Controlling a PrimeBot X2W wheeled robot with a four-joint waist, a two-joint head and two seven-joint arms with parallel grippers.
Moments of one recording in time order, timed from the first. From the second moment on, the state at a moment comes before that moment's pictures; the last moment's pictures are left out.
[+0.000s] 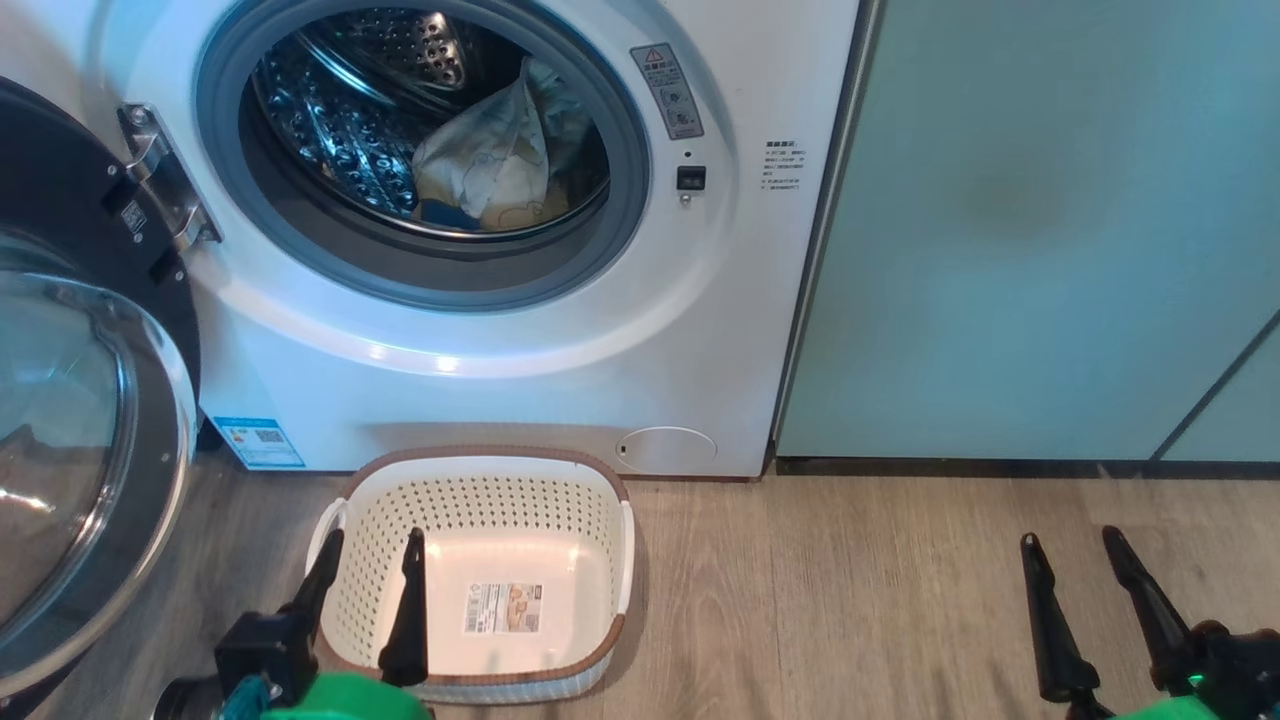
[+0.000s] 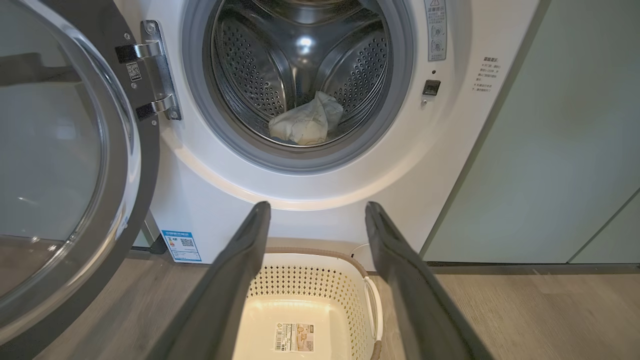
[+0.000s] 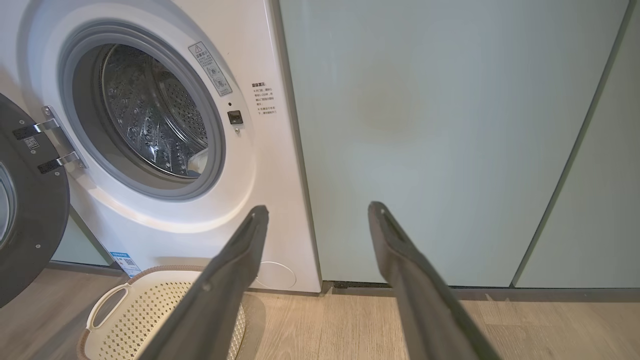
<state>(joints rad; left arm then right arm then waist) 0.15 0.29 -0.26 -0.07 -0.40 0.30 -0.26 0.18 -0.06 0.06 -0.05 0.17 0.13 -0.17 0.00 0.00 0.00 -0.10</state>
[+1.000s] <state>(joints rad) 0.15 0.28 -0.26 -0.05 -0.38 0.29 -0.26 0.18 -0.06 0.06 -0.06 0.17 0.13 -0.17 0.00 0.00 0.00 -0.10</state>
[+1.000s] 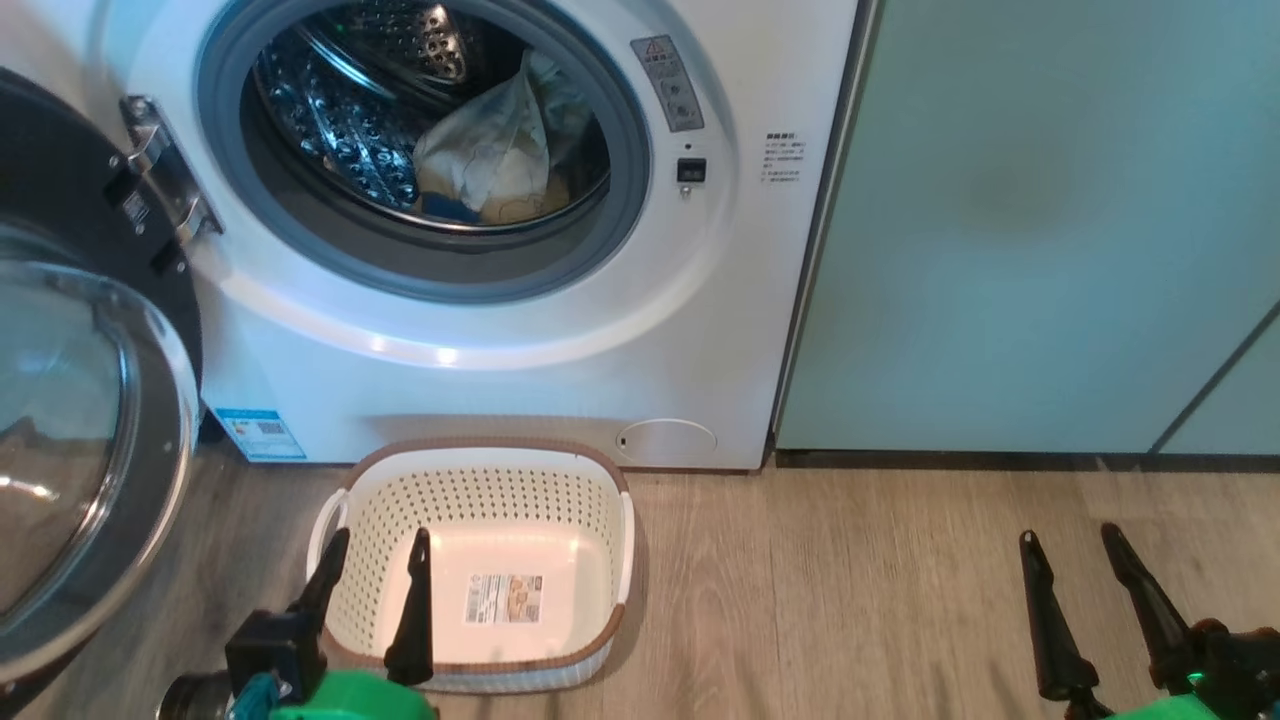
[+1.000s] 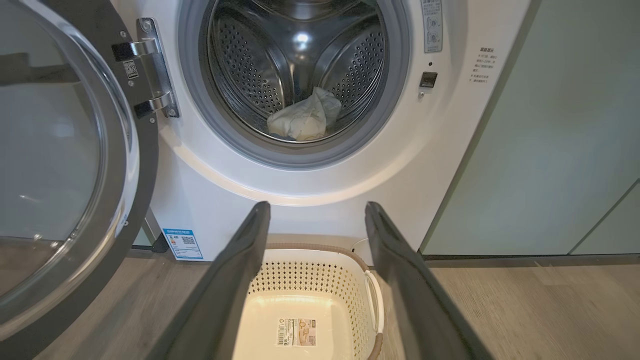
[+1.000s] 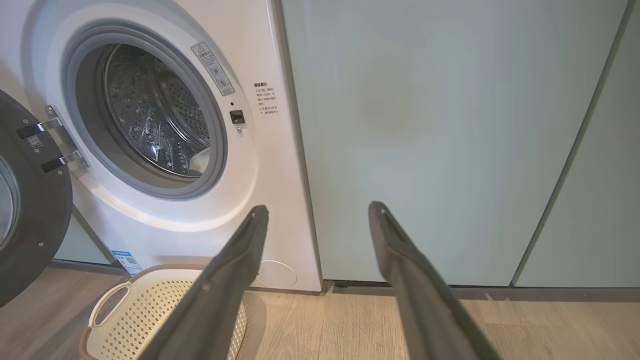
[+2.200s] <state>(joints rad) 0.14 0.28 -0.26 -0.05 -0.36 0.28 -0.26 0.18 -0.05 0.04 -0.05 0.17 0.13 -0.17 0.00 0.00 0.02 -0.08</state>
